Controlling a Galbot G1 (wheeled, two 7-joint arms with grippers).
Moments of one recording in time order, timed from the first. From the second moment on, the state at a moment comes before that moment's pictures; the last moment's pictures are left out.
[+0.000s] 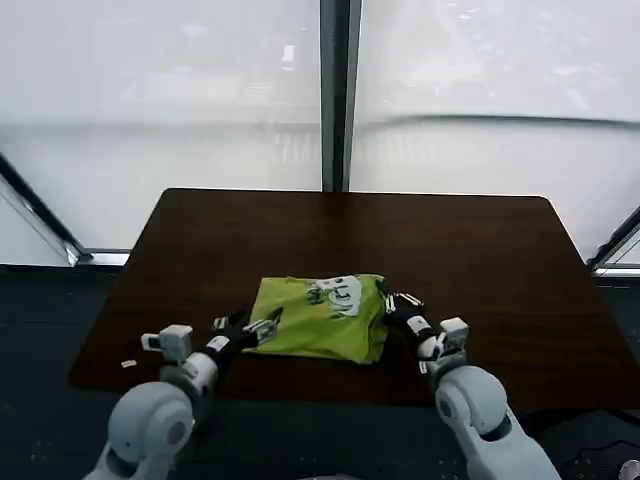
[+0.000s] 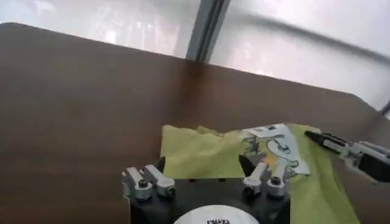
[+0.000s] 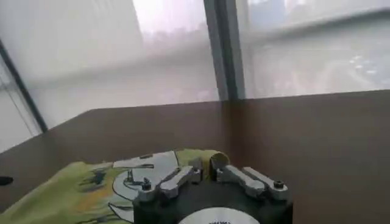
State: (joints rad) left arm 1.50 -1.25 -0.45 -2.26 -0.63 0.74 -0.17; right arm -1.40 1.22 0.37 1.98 0.46 -0.28 -0.01
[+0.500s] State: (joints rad) left arm 1.49 -1.21 -0.44 -2.25 -0.65 0.74 -0.13; right arm -1.48 1.17 0.45 2.03 0.44 -0.17 -0.07
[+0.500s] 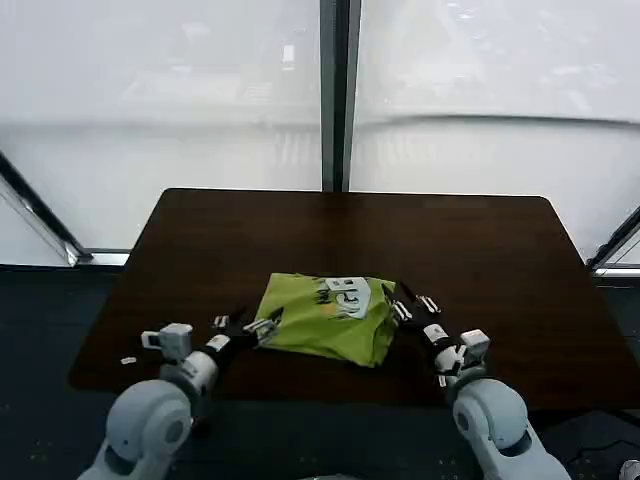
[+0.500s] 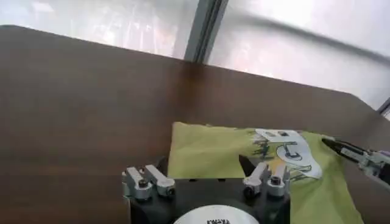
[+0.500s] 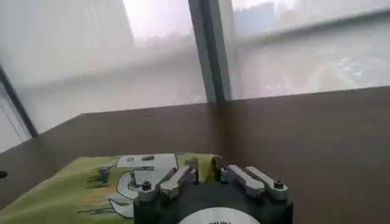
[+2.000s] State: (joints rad) left arm 1.47 -1.38 -0.44 -1.93 -0.57 0.28 0.04; right arm -1.86 1.21 0.70 2.44 0.44 -0.07 0.00
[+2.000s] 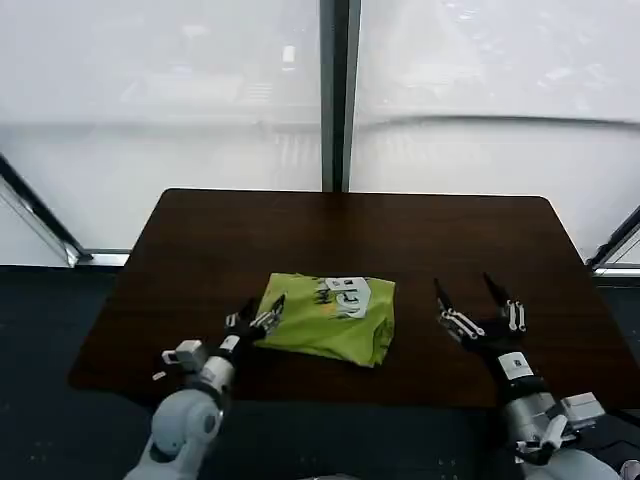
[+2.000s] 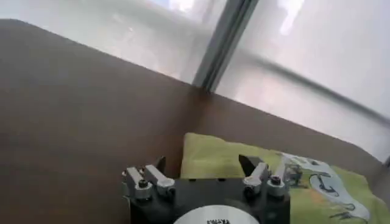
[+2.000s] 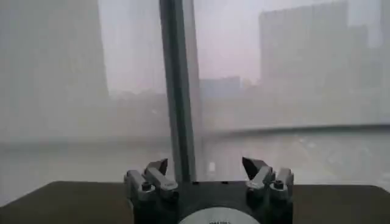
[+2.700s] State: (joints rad) left arm 1.50 -1.41 -0.47 -1.97 -0.65 0.31 0.02; right arm -1.85 1.21 0.69 2.44 0.44 -0.07 0.01
